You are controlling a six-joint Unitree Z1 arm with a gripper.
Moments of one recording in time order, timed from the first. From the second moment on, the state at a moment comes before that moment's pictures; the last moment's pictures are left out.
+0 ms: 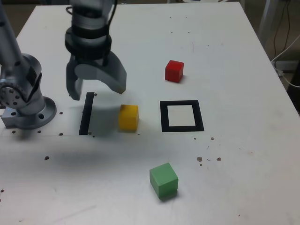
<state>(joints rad) -0.03 1.60 -0.92 1.14 0.08 -0.05</state>
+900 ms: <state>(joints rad) 0.18 1.84 -1.23 1.15 0.19 0.26</state>
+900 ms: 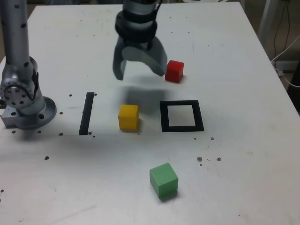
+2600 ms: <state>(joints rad) 0.27 2.15 -1.58 1.19 0.27 0.48</state>
